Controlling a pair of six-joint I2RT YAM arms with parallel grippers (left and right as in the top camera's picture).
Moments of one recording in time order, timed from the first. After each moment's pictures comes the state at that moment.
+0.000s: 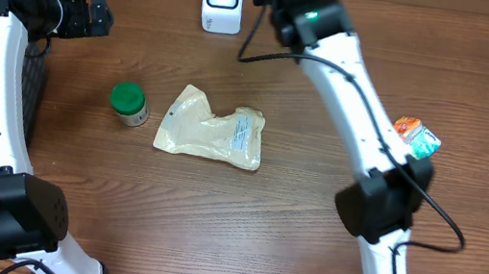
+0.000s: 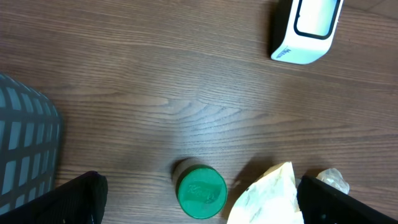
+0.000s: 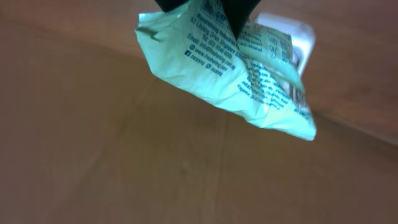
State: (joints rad) left arm 0.26 1.83 1.96 -1.17 0.25 0.00; right arm 0.53 2.31 2.41 -0.59 0.37 -0.02
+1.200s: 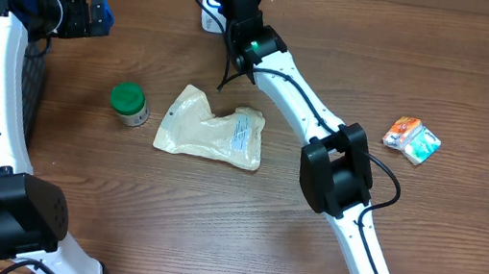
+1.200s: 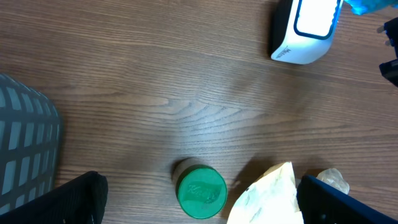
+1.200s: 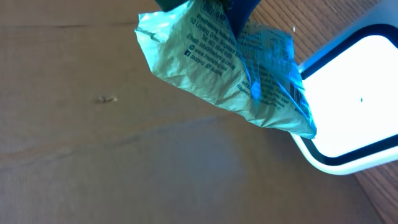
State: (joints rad) left arm 0.26 1.83 1.96 -1.17 0.25 0.00; right arm 0.58 2.64 2.41 -0.07 0.52 -1.01
